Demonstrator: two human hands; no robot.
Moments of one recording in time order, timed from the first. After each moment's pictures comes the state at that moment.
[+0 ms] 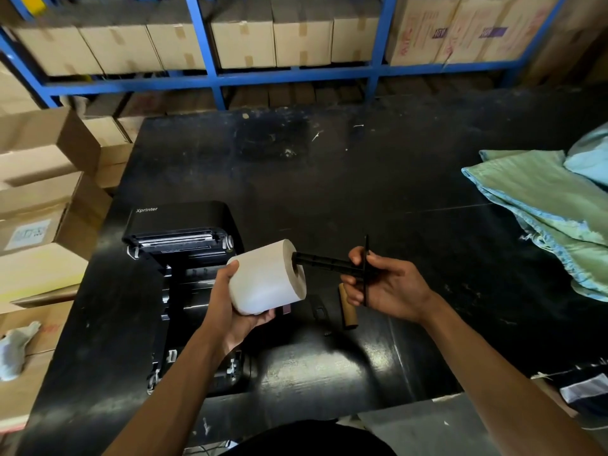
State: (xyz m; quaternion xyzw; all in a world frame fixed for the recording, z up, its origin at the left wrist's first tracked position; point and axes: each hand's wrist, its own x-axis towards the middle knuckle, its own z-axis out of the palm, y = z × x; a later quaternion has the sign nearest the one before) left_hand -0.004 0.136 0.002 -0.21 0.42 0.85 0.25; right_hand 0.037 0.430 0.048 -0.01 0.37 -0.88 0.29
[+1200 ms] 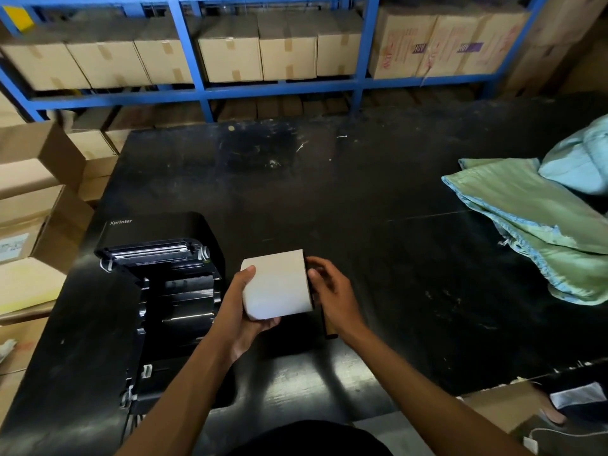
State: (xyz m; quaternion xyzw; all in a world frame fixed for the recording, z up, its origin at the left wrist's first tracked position) left_hand 0.008 0.195 0.018 -0.18 0.50 0.81 0.26; right_hand 0.039 0.377 0.009 0.10 0.75 -0.65 -0.07
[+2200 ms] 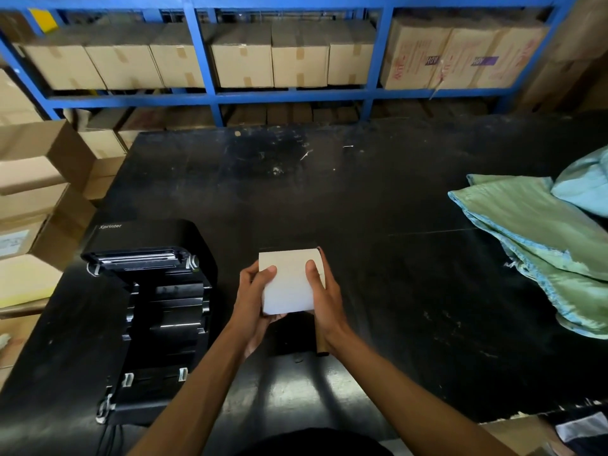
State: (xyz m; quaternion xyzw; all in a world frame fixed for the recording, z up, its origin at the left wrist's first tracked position) left_hand -0.006 0.248 0.020 -0.14 0.56 0.80 0.19; right_hand 0.014 0.378 0.014 0.17 0.62 -0.77 -0.01
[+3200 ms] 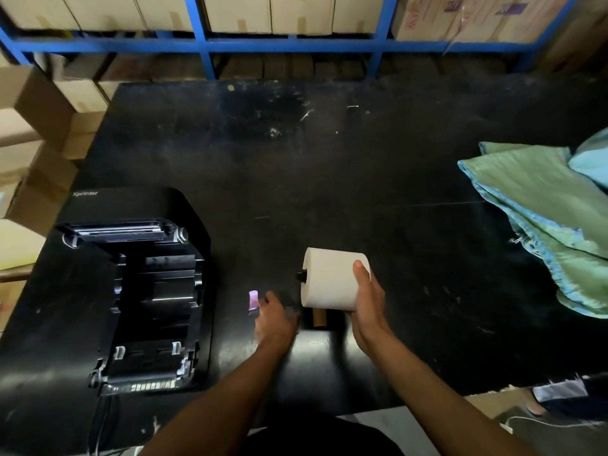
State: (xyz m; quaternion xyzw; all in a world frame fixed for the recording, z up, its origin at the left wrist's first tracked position) left_hand 0.021 0.288 -0.090 -0.16 0.92 0.29 0.23; right_hand 0.038 0.439 -0.048 0.33 0.54 -0.77 -0.05
